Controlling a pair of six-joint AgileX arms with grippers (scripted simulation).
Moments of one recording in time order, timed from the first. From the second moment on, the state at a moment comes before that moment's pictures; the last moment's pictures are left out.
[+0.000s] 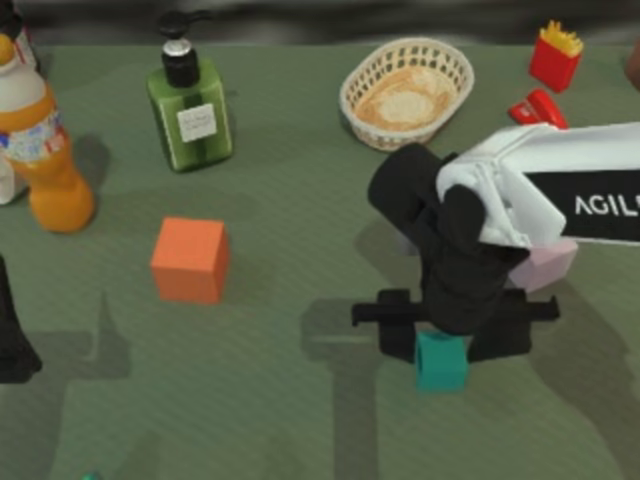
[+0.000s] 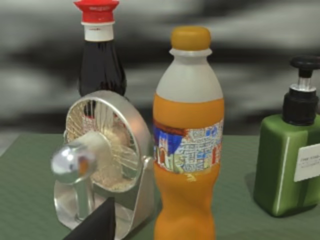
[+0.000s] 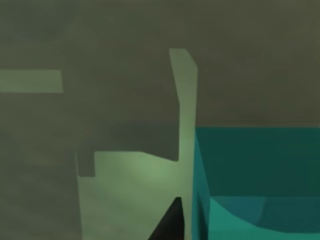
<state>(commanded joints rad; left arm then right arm) 0.00 0.00 0.00 0.00 0.00 0.00 0.67 1.99 1.25 -0.81 0.02 0.67</state>
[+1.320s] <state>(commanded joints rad) 0.00 0.00 0.00 0.00 0.00 0.00 0.68 1.89 1.41 -1.06 0.02 0.67</state>
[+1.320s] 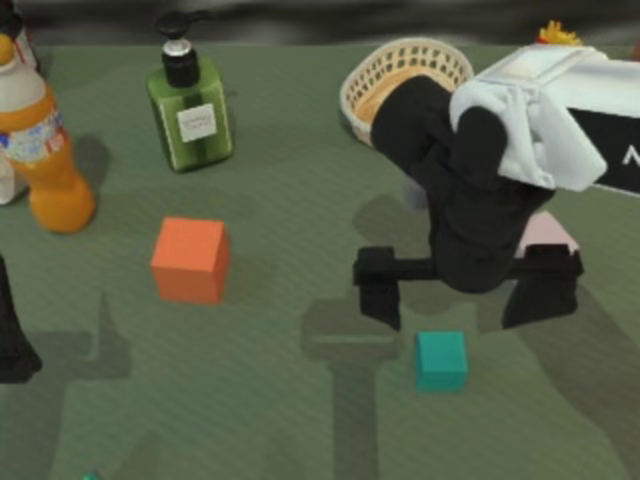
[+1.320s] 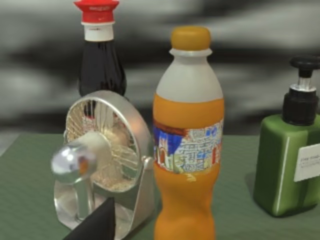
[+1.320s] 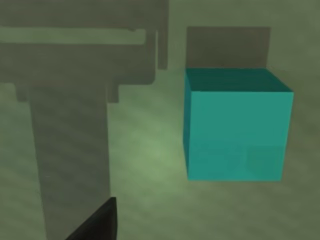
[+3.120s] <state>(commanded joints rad) 0.00 0.00 0.00 0.00 0.00 0.00 0.27 2.18 1.66 -1.05 0.00 -0.18</state>
